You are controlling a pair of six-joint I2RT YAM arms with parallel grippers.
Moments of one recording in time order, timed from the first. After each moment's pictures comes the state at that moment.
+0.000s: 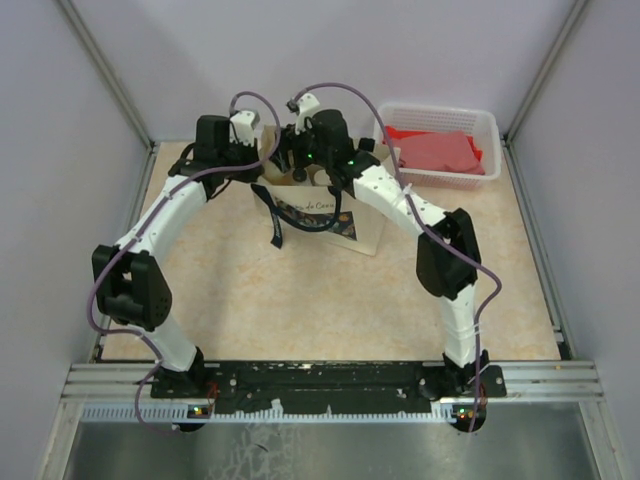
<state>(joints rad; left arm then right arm) -0.25 1.69 1.51 -0.39 0.18 0.00 0.65 2.06 1.91 -0.09 -0.17 0.13</state>
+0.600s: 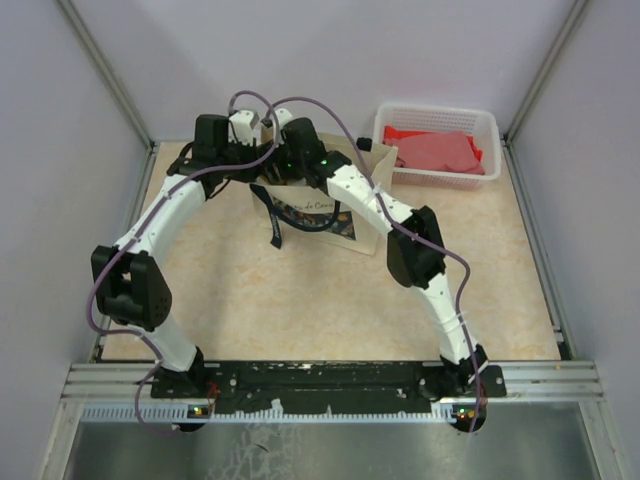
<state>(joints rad) -0.25 1.69 1.52 -0.41 0.18 0.00 0.70 2.31 2.17 -0.28 -0.07 0.04</state>
